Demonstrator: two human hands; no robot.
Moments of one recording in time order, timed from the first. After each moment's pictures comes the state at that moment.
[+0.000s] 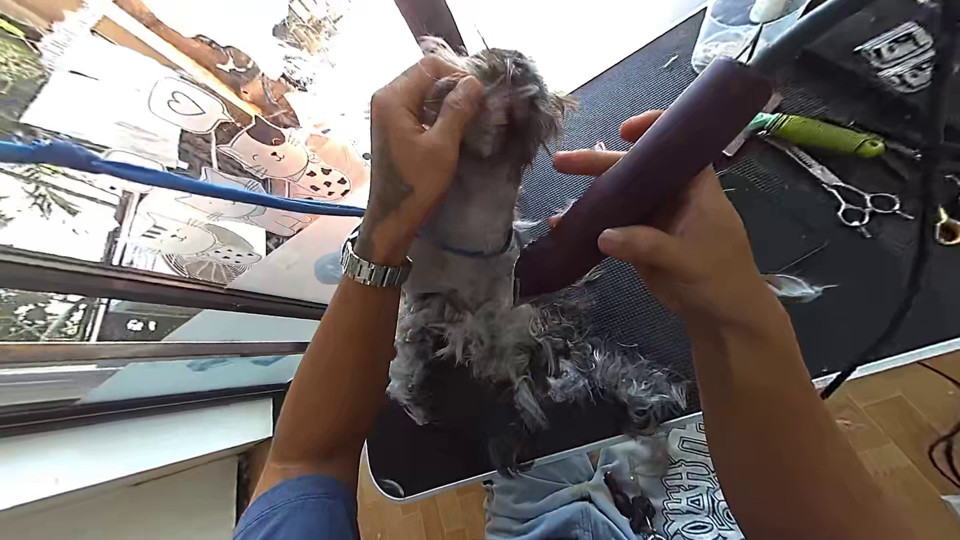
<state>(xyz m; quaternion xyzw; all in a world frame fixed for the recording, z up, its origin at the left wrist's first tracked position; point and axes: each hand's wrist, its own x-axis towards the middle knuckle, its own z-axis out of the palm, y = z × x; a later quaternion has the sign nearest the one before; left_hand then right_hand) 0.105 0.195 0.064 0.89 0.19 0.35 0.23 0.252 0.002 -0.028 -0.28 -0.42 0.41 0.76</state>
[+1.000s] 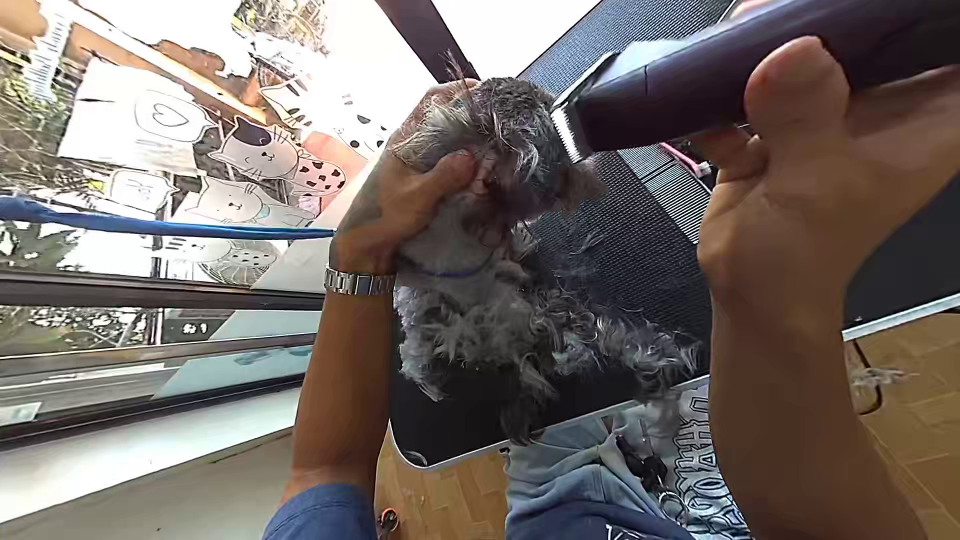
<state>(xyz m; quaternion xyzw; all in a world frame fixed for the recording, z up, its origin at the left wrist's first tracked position) 0.081 0.154 0.044 0.81 0.17 0.19 0.53 0.259 -0.021 -0.021 -0.35 -0.21 0.10 0.91</state>
